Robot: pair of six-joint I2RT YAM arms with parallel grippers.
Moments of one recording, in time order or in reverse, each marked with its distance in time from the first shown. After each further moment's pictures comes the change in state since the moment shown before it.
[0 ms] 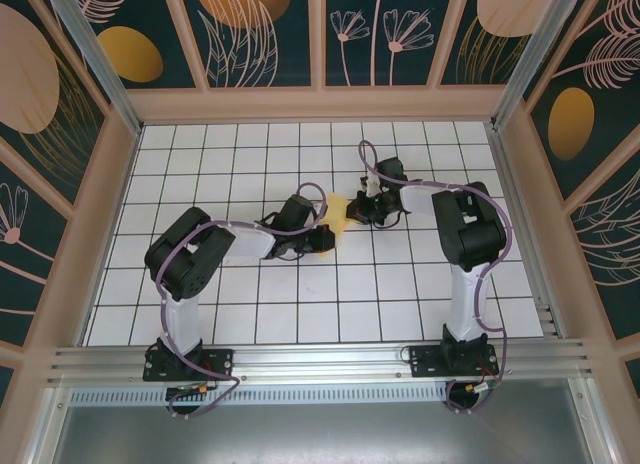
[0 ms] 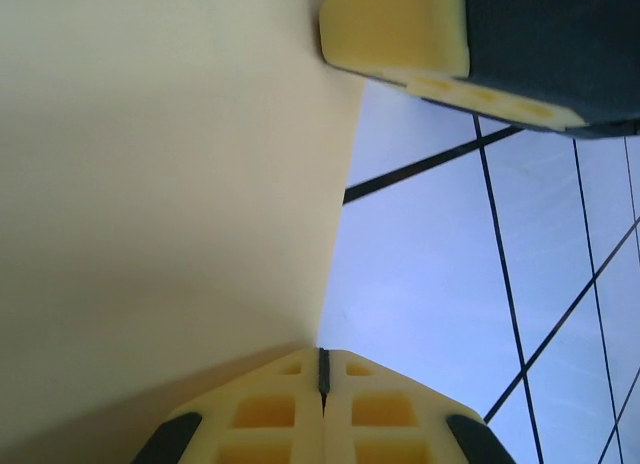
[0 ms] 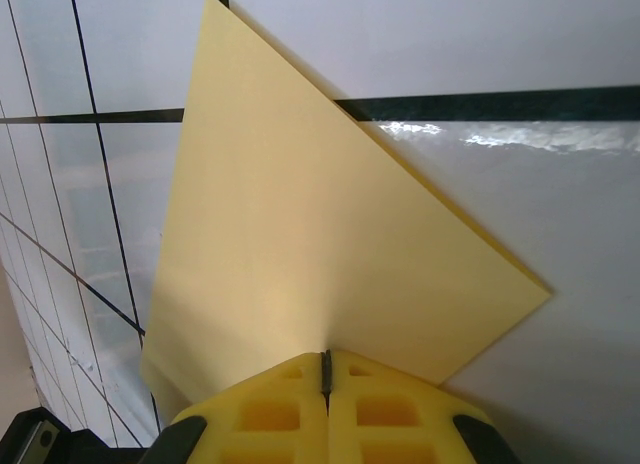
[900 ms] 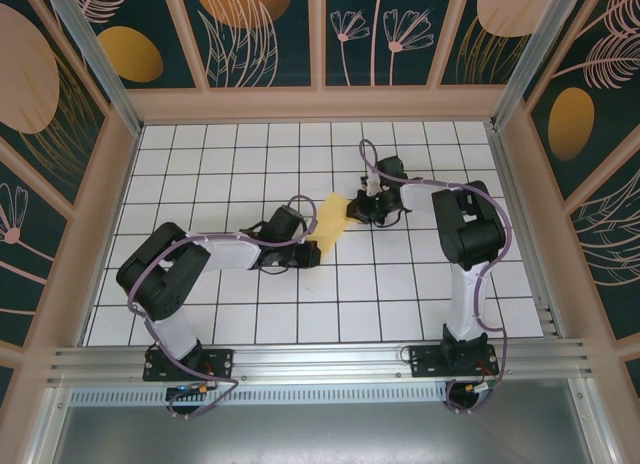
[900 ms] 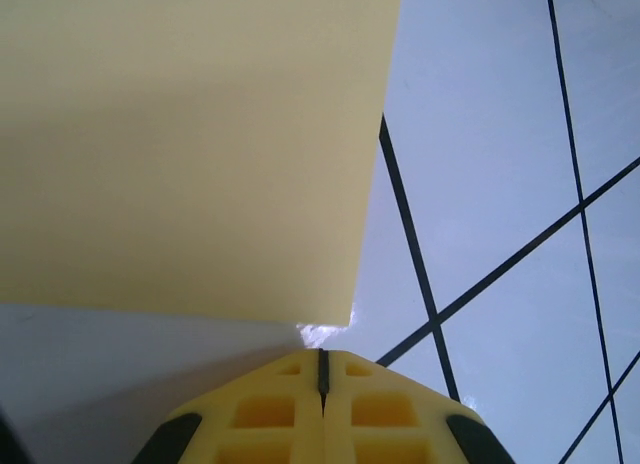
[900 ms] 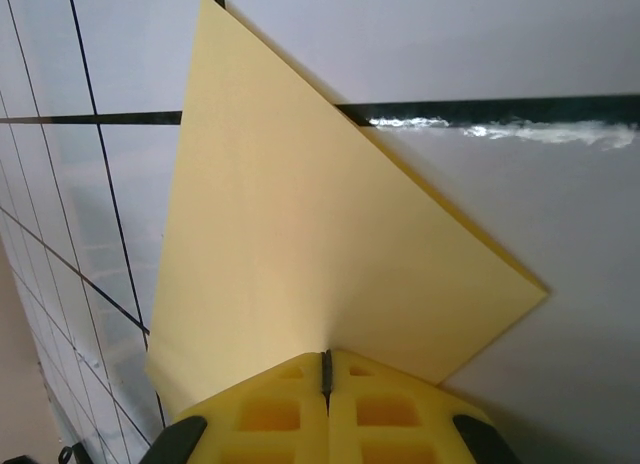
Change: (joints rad) left arm -0.009 -0.208 -0.126 -0.205 -0.051 0.095; right arm -0.004 0.006 0.028 -0.029 -0.004 -0.003
